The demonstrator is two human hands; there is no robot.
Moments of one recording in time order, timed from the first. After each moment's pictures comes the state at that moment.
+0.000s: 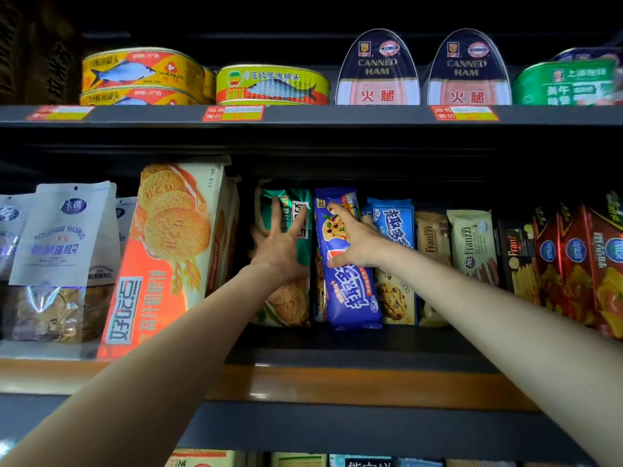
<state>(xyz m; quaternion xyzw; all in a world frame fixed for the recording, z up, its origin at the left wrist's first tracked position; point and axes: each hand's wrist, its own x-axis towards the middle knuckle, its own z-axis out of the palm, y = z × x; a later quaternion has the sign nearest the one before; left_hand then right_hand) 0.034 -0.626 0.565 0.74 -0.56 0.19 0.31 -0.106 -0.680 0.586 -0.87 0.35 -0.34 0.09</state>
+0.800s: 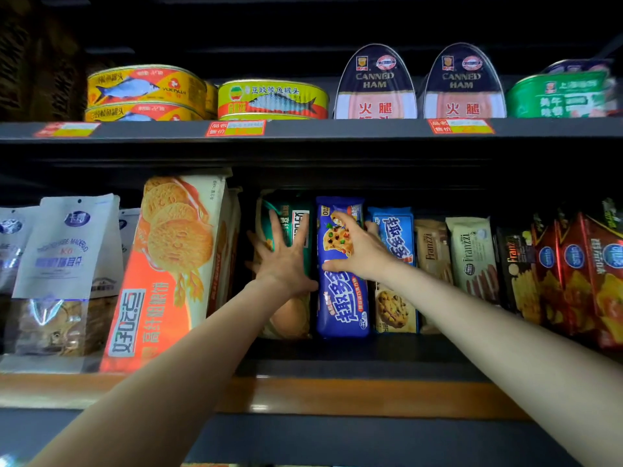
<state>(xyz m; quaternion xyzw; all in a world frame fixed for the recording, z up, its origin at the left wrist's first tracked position) 0.016 -0.615 0.560 0.76 -0.55 0.17 0.30 -0.109 -0.681 0.575 -0.85 0.30 -0.43 0.12</state>
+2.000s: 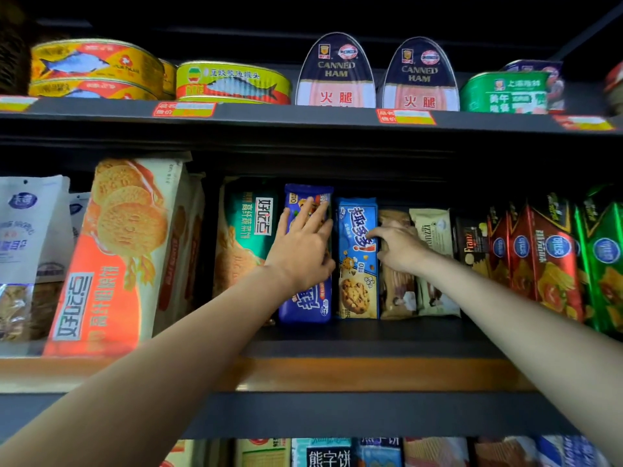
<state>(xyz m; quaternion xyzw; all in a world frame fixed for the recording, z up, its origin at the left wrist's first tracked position) -0.042 -0.629 0.559 0.63 -0.64 0.39 0.18 -0.199 -0.725 0.573 -0.83 0.44 -0.34 -0.07</state>
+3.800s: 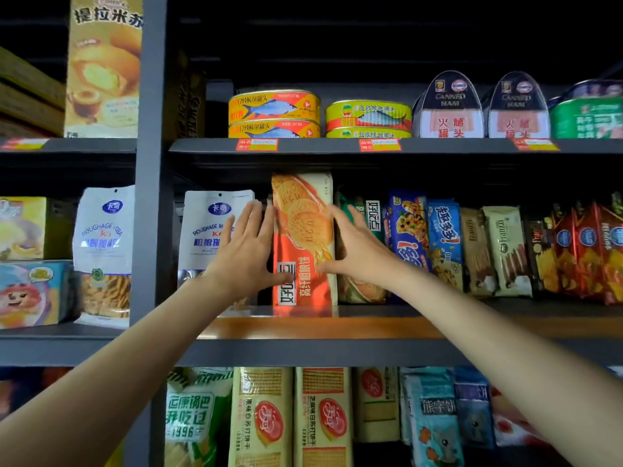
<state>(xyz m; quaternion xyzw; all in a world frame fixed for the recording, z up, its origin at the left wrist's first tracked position) 0.150 -0.424 0.537 0.70 -0.58 0.36 0.21 -0.017 -0.517 0.550 -0.89 0.27 -0.37 0.02</state>
